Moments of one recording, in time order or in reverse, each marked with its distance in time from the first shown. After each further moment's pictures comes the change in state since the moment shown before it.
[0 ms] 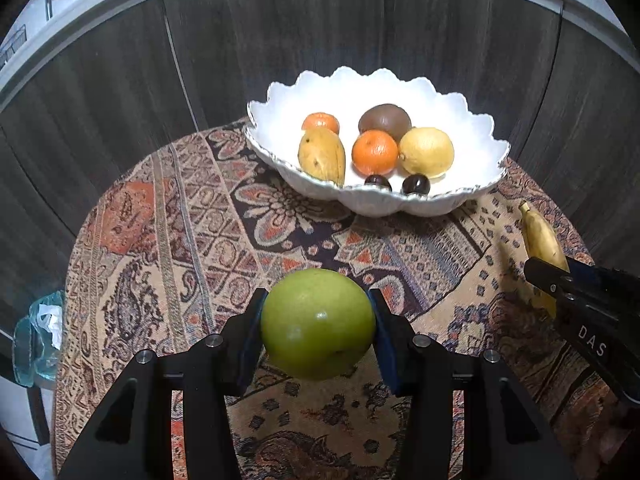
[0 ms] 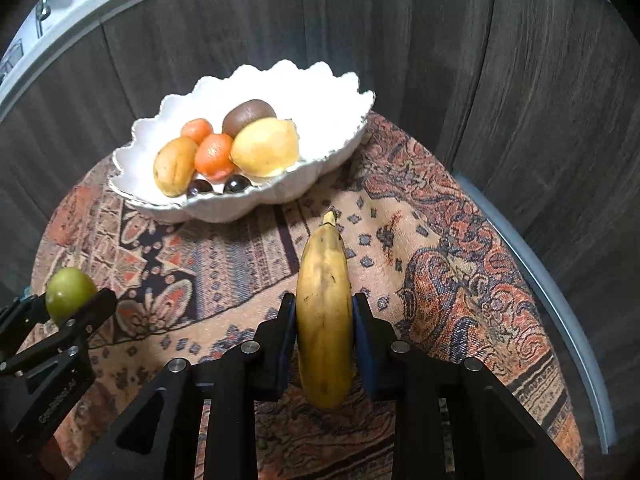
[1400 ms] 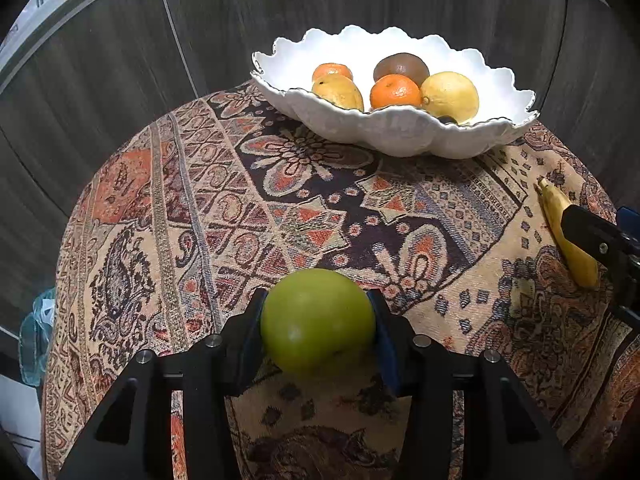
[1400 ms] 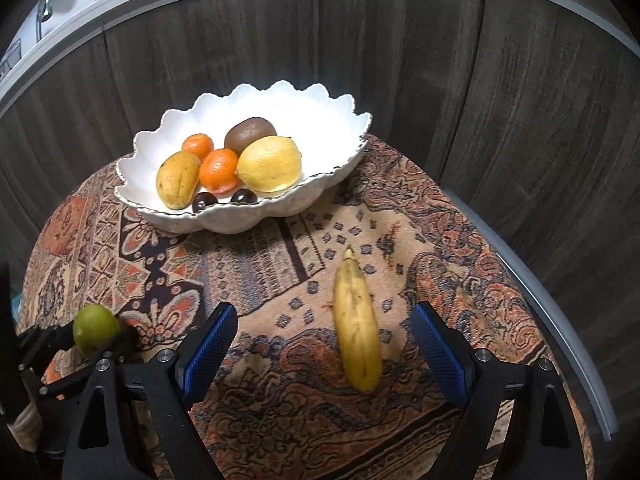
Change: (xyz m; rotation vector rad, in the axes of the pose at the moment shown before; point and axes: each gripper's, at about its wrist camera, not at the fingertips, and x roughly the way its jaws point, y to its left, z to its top) left arm 0.034 0.007 -0.029 0.034 0.069 0.031; right arm -0.007 0.018 -0.008 0.018 -0.069 -0.078
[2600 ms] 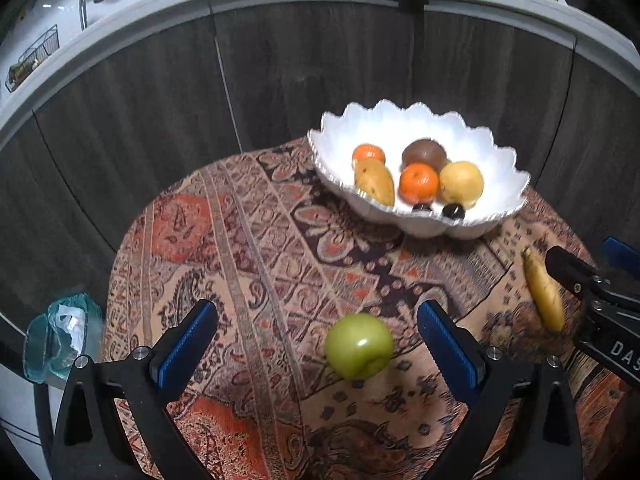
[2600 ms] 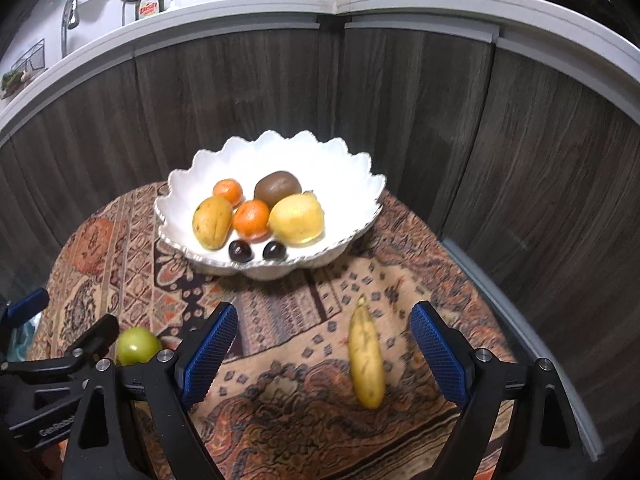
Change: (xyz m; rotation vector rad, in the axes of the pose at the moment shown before) left arm -0.060 0.035 0.015 -0.070 -0.149 0.038; right arm -0.043 0.024 0.016 -0.062 -0.106 0.022
